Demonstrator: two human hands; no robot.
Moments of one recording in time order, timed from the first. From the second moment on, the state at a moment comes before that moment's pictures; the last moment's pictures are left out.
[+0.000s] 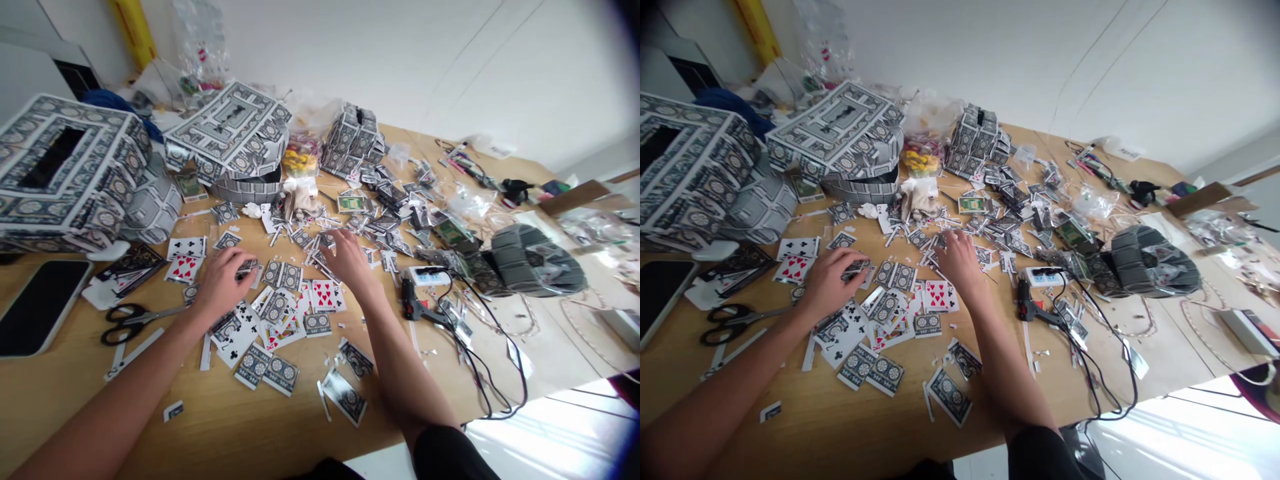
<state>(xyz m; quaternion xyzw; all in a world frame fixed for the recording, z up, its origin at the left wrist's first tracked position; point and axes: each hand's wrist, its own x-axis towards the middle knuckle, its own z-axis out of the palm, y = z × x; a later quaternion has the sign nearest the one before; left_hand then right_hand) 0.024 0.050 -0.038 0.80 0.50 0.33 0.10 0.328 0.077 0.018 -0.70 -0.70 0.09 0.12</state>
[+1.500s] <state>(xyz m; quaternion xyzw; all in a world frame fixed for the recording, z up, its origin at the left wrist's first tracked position) 0.024 0.051 -0.035 0.79 0.51 0.32 0.11 0.296 0.064 0.013 -0.59 -0.79 0.14 0.10</state>
